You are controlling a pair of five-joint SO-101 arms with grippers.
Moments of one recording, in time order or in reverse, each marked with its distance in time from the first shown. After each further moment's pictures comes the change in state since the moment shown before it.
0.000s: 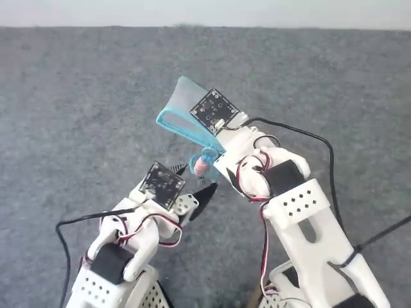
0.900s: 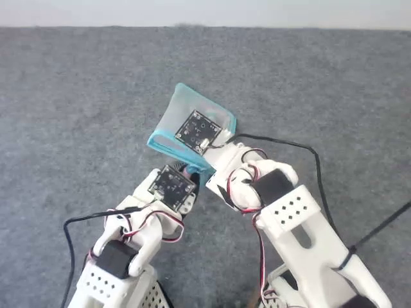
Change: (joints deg) left arm -2.9 1.1 3.6 -6.4 -6.2; right arm -5.0 -1.1 5.9 1.1 2.5
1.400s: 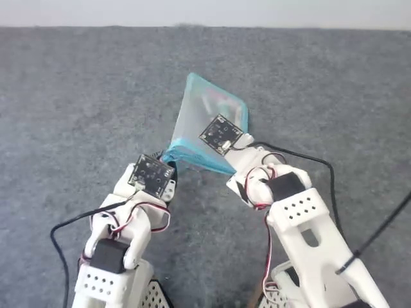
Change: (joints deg) left arm -11.6 0.0 0.4 -1.1 -0.2; right arm 11.4 -0.3 10.7 -6.3 4.7
